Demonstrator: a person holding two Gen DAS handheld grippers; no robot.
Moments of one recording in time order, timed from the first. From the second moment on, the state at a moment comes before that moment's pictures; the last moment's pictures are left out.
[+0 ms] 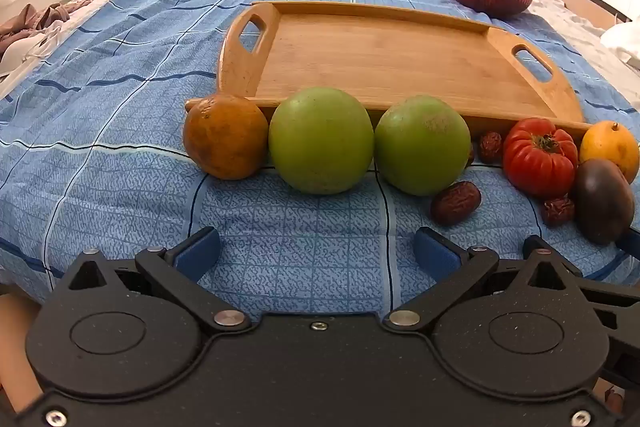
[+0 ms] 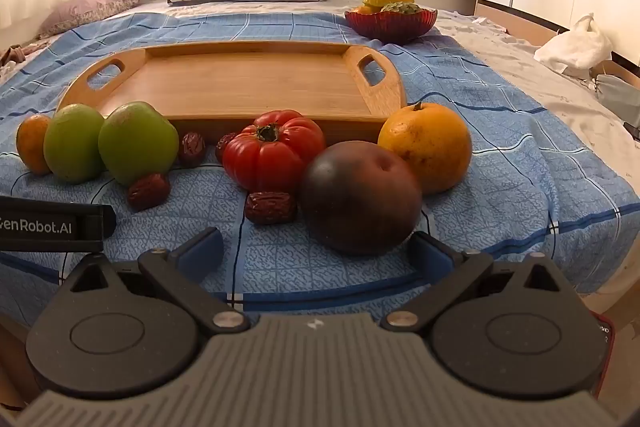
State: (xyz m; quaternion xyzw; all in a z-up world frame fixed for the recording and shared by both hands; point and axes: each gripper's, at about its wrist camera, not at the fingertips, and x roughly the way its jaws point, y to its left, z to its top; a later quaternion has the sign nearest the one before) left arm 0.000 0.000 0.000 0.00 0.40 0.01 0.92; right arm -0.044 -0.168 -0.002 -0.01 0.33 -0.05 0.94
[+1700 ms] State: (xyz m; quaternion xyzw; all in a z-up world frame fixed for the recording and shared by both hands) left arm 0.001 0.000 -0.003 0.00 0.40 0.00 0.92; right arm -0.045 -0.165 -0.003 -0.02 0.33 -0.05 0.94
